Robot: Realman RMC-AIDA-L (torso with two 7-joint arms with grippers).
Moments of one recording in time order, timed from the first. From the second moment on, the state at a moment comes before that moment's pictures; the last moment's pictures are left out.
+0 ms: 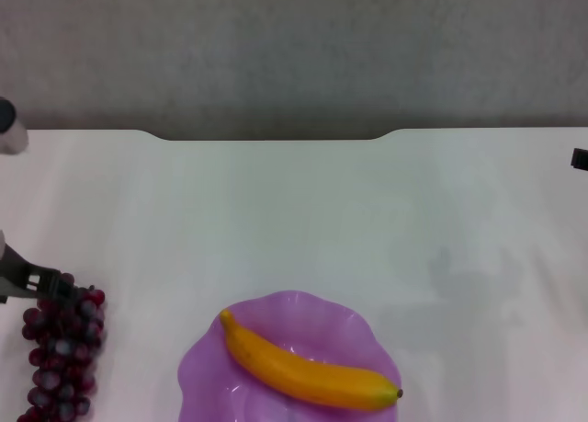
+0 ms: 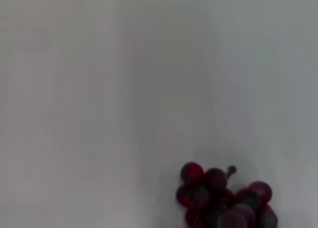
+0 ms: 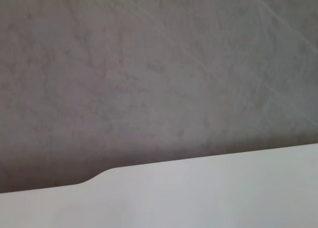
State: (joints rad) left arm -0.53 -1.98 -1.73 -1.26 2.87 -1.42 -0.02; right arm 0.20 2.01 -1.35 -1.43 0.60 0.77 -0.18
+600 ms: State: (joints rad) left arm -0.56 -2.01 -1.73 -1.20 2.87 -1.41 0.03; right arm 0.20 2.00 -1.35 -1.43 0.60 0.78 -0.18
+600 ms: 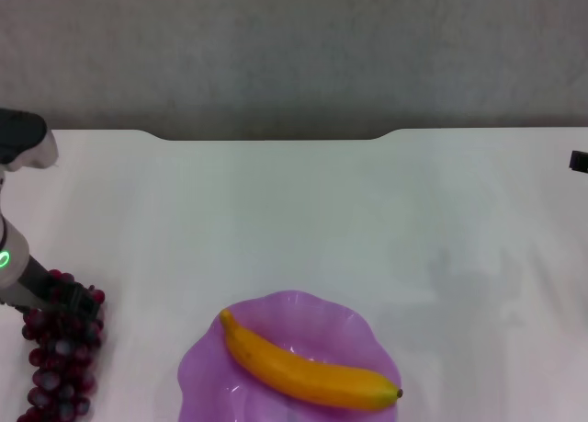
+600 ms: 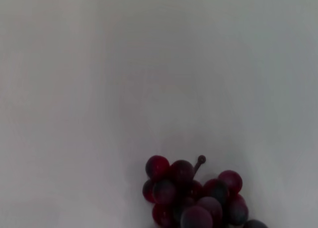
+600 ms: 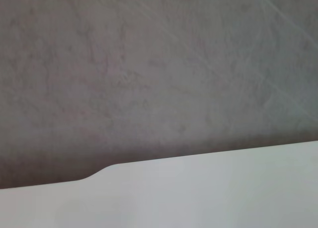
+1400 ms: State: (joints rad) left arm -0.61 -2.00 -1.74 -1.02 2.87 -1.29 0.02; right arm 0.22 2.01 -1.35 -1.43 0.60 0.80 -0.19
